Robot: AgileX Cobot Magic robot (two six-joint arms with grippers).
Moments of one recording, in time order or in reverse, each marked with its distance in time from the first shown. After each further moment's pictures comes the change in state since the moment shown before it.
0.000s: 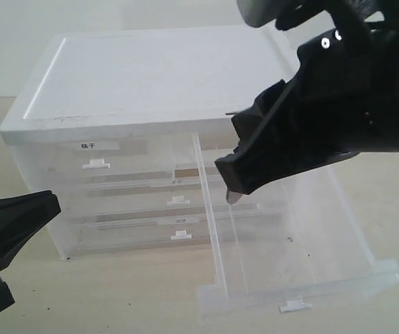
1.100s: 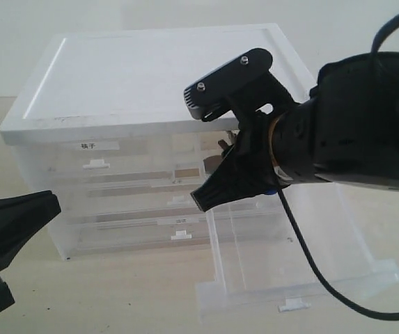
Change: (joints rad) left arm 0.000 0.000 0.000 0.000 0.000 0.002; right arm -0.131 0.392 -0.002 -0.200 -0.065 0.237
